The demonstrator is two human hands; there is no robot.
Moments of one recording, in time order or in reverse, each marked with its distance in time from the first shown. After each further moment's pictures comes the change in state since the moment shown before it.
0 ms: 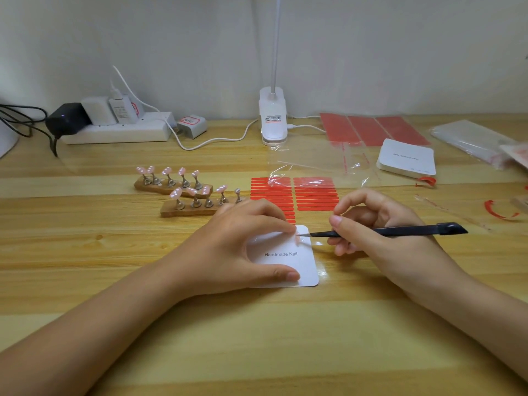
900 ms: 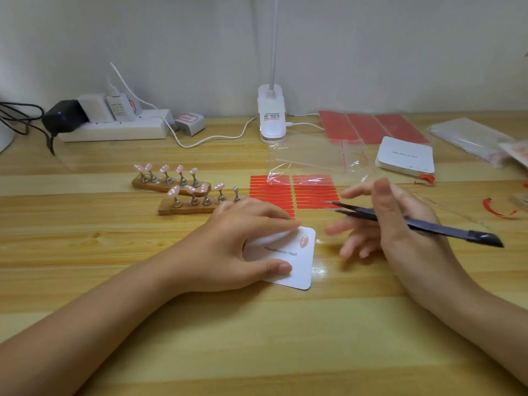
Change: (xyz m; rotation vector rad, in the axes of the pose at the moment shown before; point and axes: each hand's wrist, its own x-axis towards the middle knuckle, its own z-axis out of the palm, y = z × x) left_hand 0.001 -0.002 0.000 0.009 -0.081 0.003; right_hand -0.008 -0.008 0.003 0.010 0.135 -0.045
